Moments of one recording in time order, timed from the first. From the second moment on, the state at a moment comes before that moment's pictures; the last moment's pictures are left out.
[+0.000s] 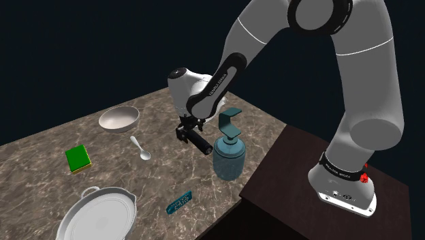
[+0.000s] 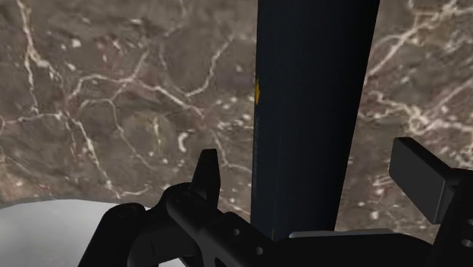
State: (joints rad) arm 0.07 0.53 0.20 -2.02 -0.37 2.45 0.68
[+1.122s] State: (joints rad) arm 0.07 0.49 0.21 -2.03 -0.36 2.42 0.67
